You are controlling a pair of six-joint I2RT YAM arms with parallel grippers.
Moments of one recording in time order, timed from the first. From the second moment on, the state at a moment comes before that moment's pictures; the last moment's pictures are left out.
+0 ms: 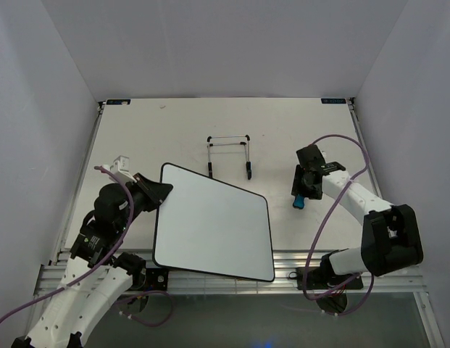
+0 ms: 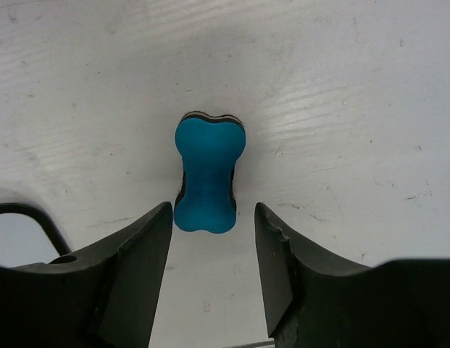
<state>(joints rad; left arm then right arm) -0.43 0.49 0.72 -0.55 -0.01 -0.83 0.31 1.41 0.85 -0.63 0.22 0.44</state>
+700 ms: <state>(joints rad) -0.43 0.66 0.88 -0.54 0.03 -0.83 0.31 1.05 0.85 -0.66 0.11 0.36</state>
